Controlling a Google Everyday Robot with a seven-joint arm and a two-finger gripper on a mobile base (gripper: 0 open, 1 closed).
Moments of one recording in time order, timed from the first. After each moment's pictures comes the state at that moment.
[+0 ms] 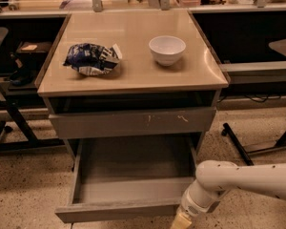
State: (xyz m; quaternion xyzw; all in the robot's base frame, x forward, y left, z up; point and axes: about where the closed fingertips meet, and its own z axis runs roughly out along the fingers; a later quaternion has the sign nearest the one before) arm 0.363 -0.131 0.424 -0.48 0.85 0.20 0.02
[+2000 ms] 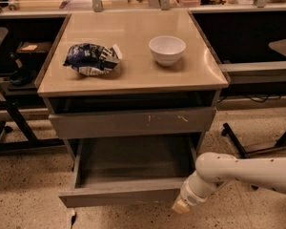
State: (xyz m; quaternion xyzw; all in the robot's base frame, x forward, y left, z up) arm 0.392 -0.131 0.426 -0.48 0.85 0.20 0.04
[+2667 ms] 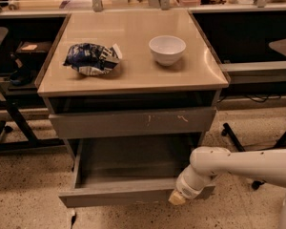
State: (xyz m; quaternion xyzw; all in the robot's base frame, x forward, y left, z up) arm 0.424 -0.123 0.427 -0.49 0.85 0.18 0.06
